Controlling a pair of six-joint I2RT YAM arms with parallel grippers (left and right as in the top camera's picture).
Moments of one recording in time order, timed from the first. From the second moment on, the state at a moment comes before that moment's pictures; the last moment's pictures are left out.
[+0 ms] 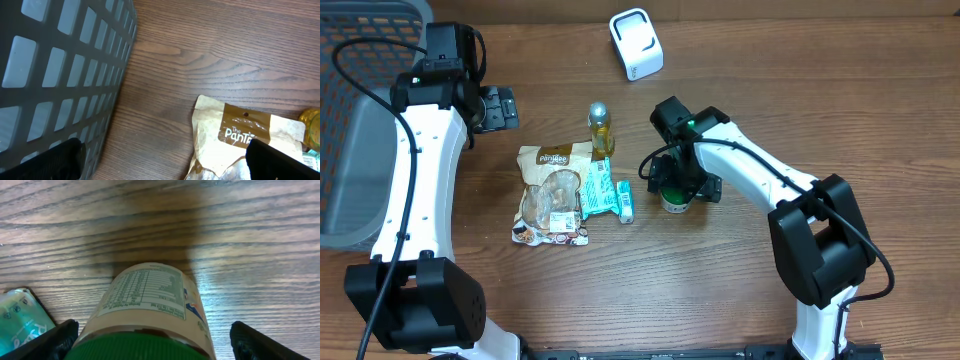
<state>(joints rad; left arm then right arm) 0.06 1.75 1.65 -1.04 -0.22 -0.15 0.54 2.03 1.50 -1.03 -0.06 0.71</state>
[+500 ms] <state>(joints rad) 0.06 1.75 1.65 -1.04 -0.22 -0.15 0.58 2.03 1.50 -0.99 -0.06 0.82</state>
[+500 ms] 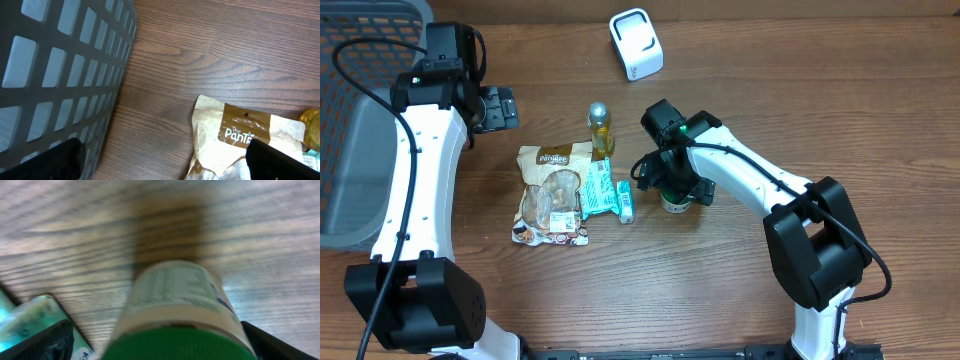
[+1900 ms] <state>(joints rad) 0.06 1.75 1.65 -1.04 -0.22 -0.15 0.58 2.08 1.50 -1.01 -0.05 0.88</state>
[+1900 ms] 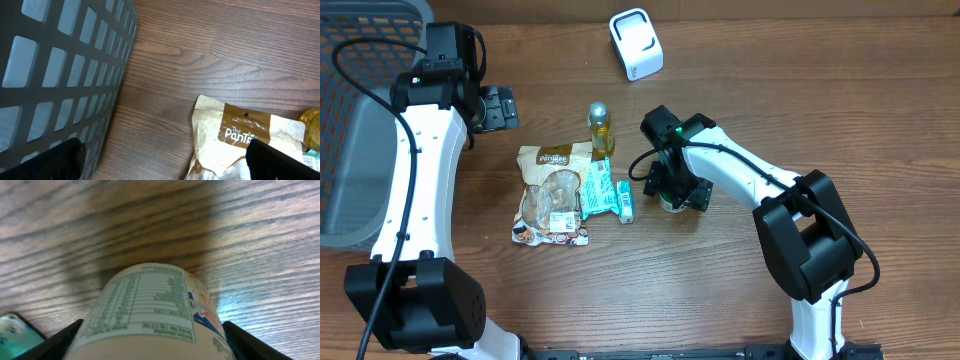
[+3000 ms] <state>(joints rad) 0.06 1.75 1.65 -1.04 -0.22 -0.15 0.58 2.08 1.53 -1.05 -0.05 0.88</state>
